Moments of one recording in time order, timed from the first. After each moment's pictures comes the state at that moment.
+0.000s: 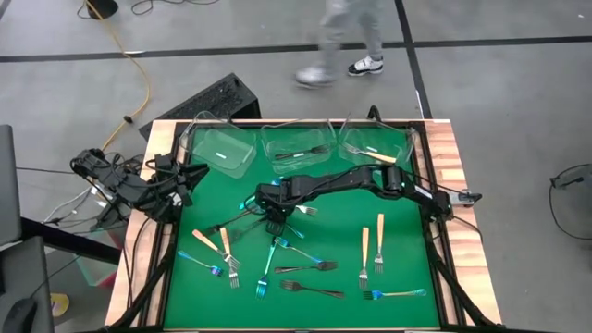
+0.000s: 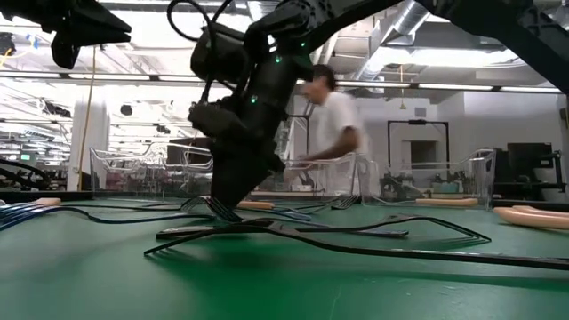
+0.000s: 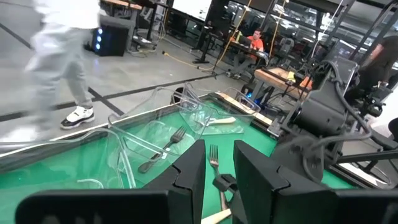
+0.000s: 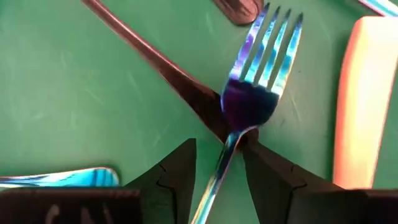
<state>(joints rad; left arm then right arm) -0.52 0.23 0.52 -0.54 -1.04 -0.58 -0.01 2.38 1.96 -0.74 -0.09 0.31</state>
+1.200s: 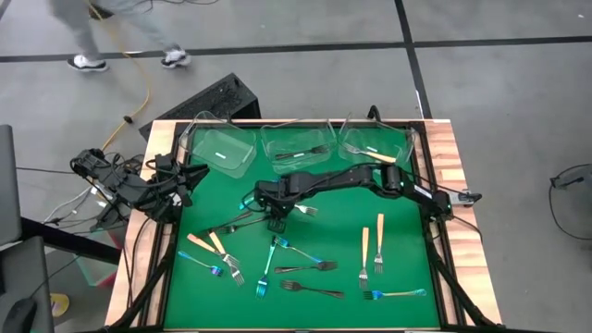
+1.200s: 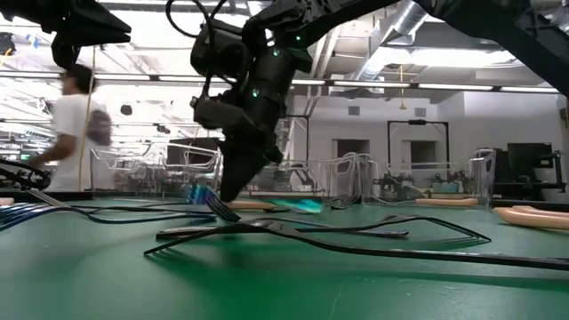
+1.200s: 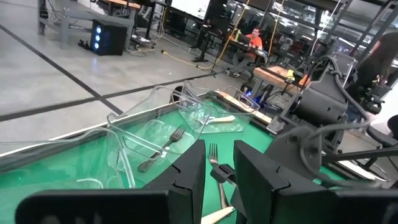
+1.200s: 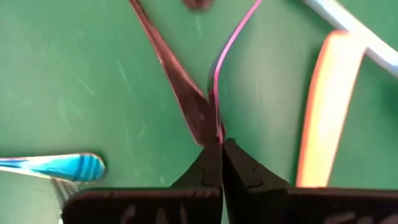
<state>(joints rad) -0.52 0.23 0.52 -0.54 -1.03 -0.58 -0.02 2.39 2.03 -0.81 -0.06 0.21</state>
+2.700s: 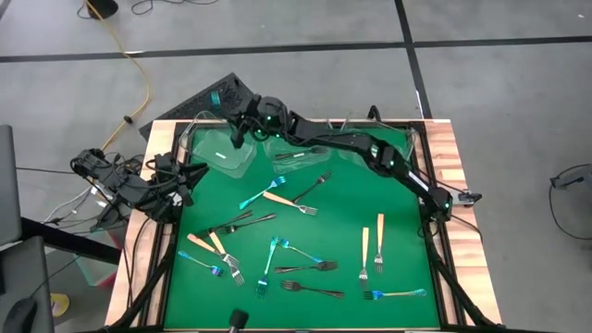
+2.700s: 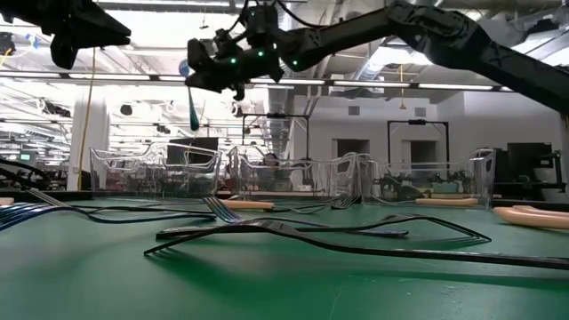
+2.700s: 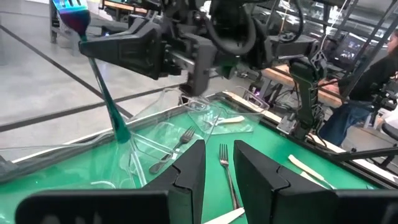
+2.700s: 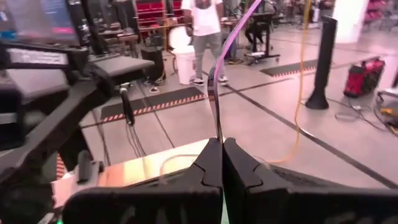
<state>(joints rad) -0.52 0.23 0.52 -0.56 -1.07 -0.56 -0.34 2.49 2.36 0.09 0.00 0.10</state>
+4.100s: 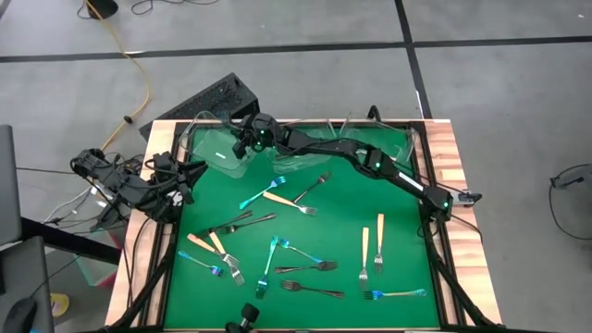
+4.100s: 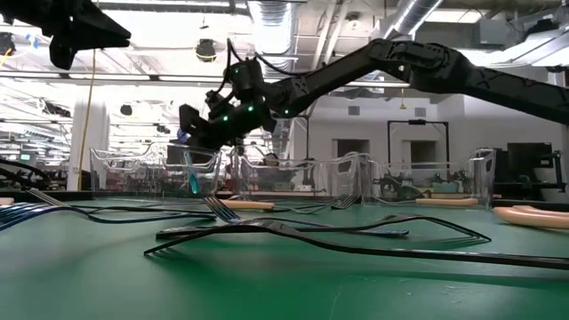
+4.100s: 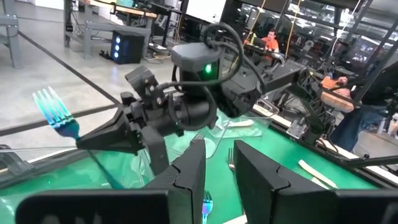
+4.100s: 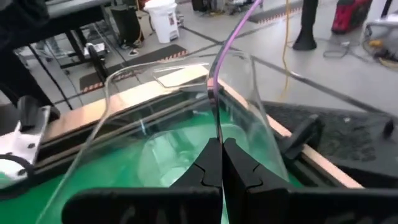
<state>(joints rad) -0.52 0.23 0.52 -0.58 -1.11 -0.57 -0.35 2.69 2.36 0.08 0.05 0.21</state>
